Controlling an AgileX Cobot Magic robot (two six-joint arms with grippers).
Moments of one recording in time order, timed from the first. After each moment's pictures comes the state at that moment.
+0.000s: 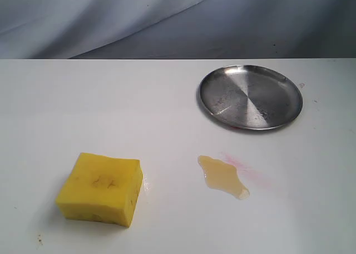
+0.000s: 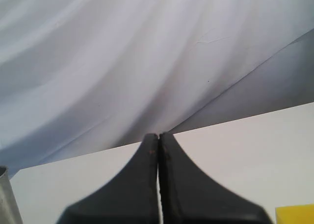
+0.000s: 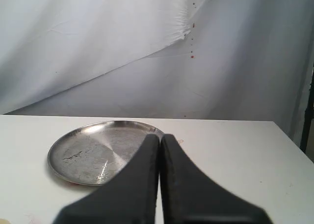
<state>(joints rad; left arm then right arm) -0.07 0.00 0.00 0.05 0.03 0.17 0.15 0.01 0.00 -0.04 0.08 0.03</state>
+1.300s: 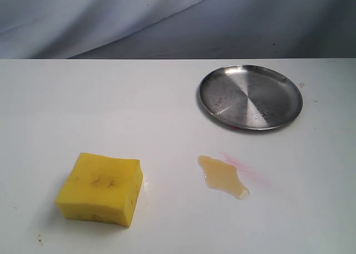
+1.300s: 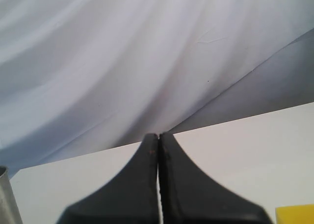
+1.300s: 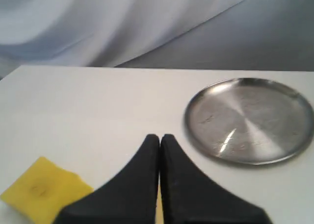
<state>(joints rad) -0.07 0.00 0.00 0.05 0.03 0.17 0.15 0.61 -0.56 0.89 0.58 -0.70</state>
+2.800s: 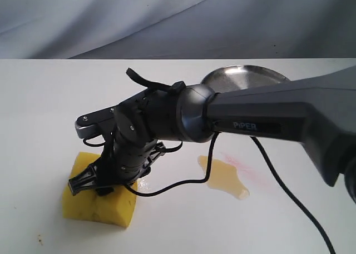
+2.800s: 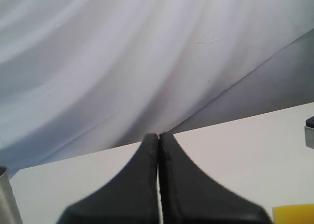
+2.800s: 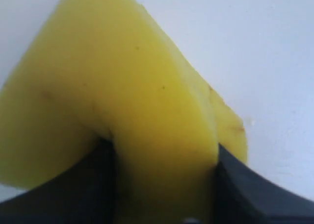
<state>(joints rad) -0.07 0.00 0.00 0.05 0.03 0.17 1.06 2.18 -1.53 0.13 0.63 0.20</state>
